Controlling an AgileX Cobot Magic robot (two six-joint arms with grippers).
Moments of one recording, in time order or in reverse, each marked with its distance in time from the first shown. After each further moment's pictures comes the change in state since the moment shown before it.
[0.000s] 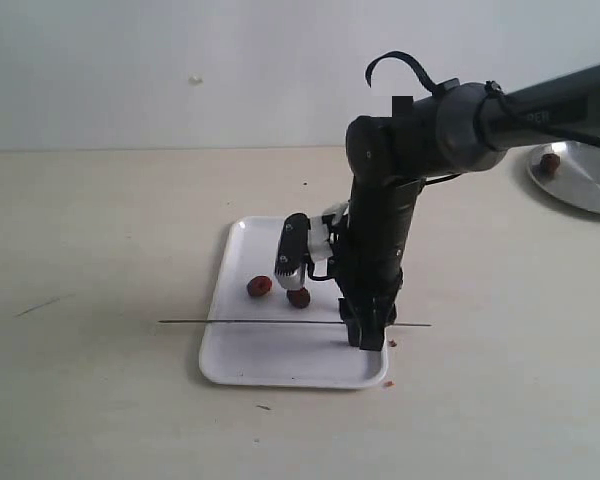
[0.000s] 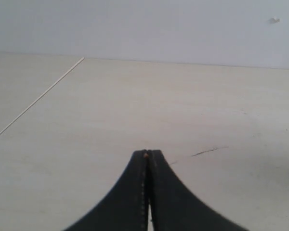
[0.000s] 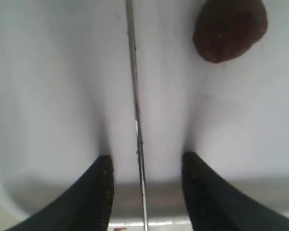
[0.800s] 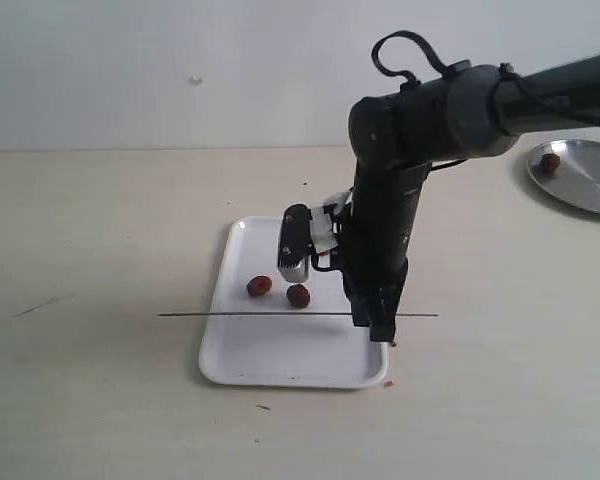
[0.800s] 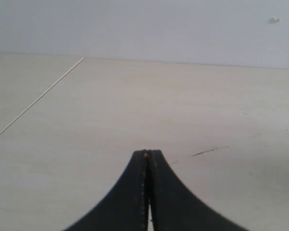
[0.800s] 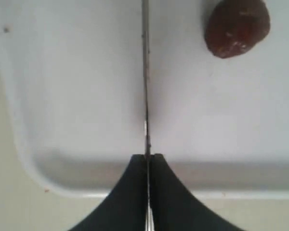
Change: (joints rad) left arm 0.000 0.000 0.000 0.000 0.000 0.000; right arm 0.002 -0.053 -0.002 0.001 0.065 -0.054
